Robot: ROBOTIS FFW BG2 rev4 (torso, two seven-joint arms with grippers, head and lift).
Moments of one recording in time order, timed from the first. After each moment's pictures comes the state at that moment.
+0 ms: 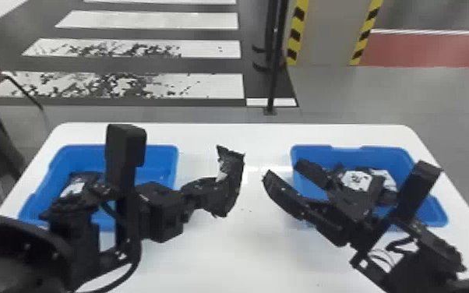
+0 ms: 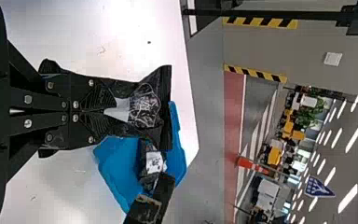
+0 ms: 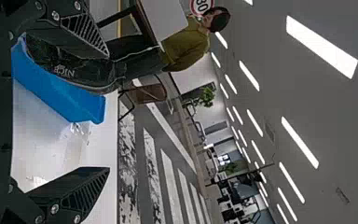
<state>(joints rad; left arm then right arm) 0.17 0.17 -0.09 -2.41 0.27 1.14 -0.42 0.33 -0.15 0.02 -2.11 -0.47 0.40 0.56</state>
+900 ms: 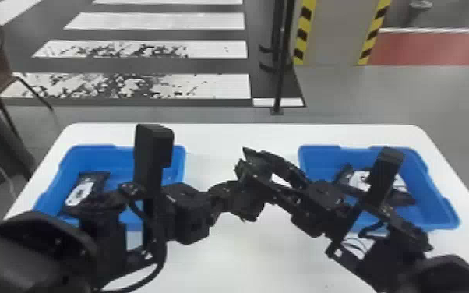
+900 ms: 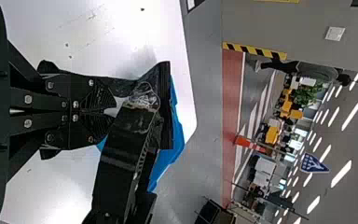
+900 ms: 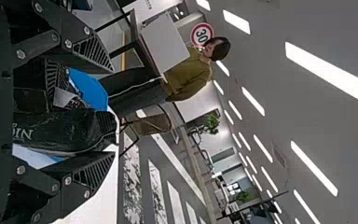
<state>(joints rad) 0.15 0.18 -0.15 -2.39 0.32 1.13 -0.42 0.23 -0.15 0.14 -2.05 -0.52 0.45 0.55</state>
